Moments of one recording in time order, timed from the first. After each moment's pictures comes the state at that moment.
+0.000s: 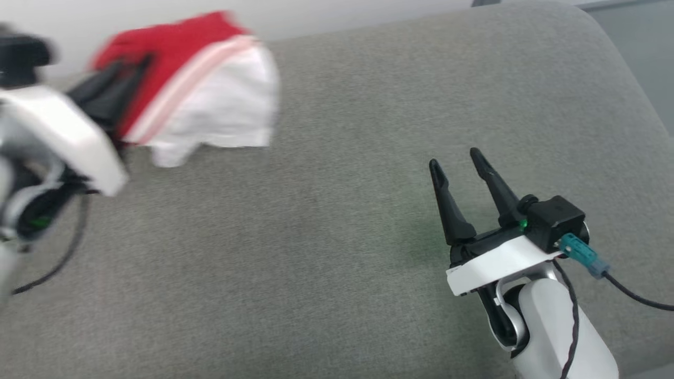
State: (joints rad) left arm -0.82 0.83 -0.64 0.18 -0.99 -0.13 0.12; right arm -0.34 -0.05 0.23 0.28 0.28 0.13 -0.26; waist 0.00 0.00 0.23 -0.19
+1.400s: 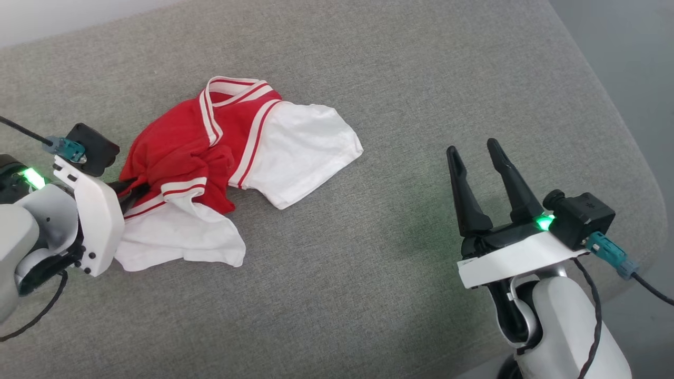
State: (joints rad) left arm -0.98 0.94 -1.27 0.40 -1.00 -0.13 0.21; right arm -0.32 -0.05 0.20 0.22 0.38 0.13 -0.26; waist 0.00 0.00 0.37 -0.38
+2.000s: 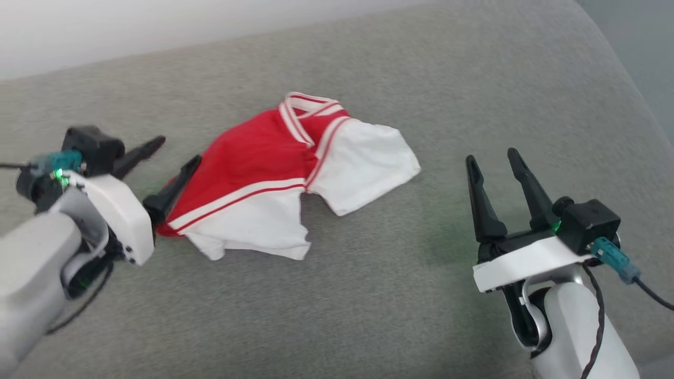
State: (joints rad) left arm -0.95 0.83 -1.26 0.48 -1.09 -0.13 -0.23; right arm -0.31 -0.05 0.12 0.26 0.27 0.13 -0.26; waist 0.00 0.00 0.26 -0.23
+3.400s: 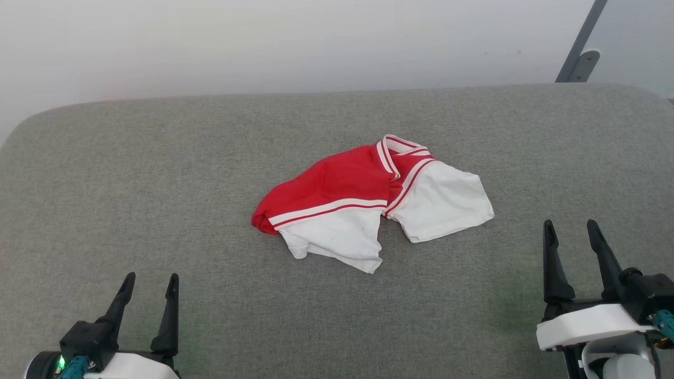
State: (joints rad) left arm 0.04 0.22 0.01 0.20 -0.21 -0.13 -0.26; right arm -0.06 -0.06 -0.11 0.17 0.17 0.13 -0.26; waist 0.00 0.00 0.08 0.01
